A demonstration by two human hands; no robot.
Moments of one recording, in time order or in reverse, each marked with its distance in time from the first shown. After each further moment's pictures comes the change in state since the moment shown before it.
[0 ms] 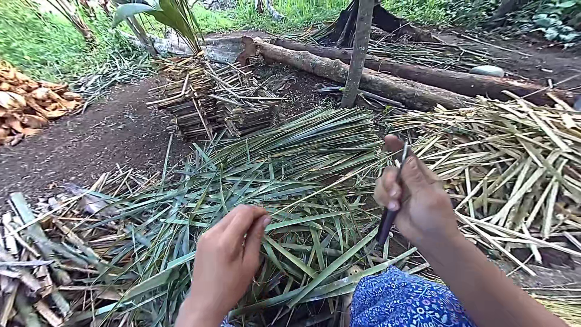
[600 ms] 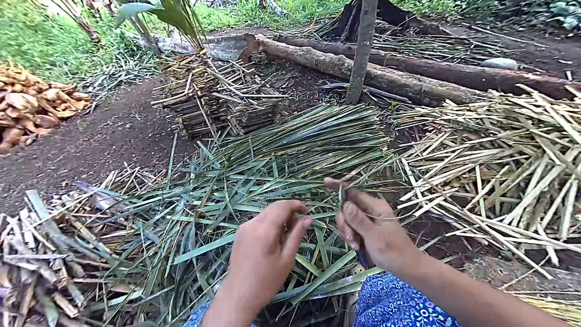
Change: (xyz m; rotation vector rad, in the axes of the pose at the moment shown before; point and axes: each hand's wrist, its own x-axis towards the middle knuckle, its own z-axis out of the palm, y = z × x) left_hand 0.011 0.027 0.021 -0.160 -0.115 -0.041; right_hand -0.032 0.022 0.041 0.006 -0.342 0.127
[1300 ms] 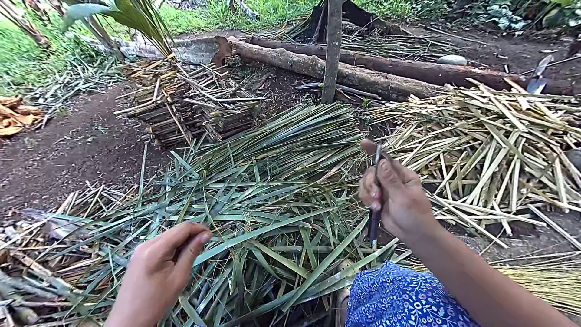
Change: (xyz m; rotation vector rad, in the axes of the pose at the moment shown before) left_hand -0.021 -0.083 -0.063 0.055 -0.062 -0.007; right_hand 0.004 -0.018 -0.063 -0.023 0.350 -0.109
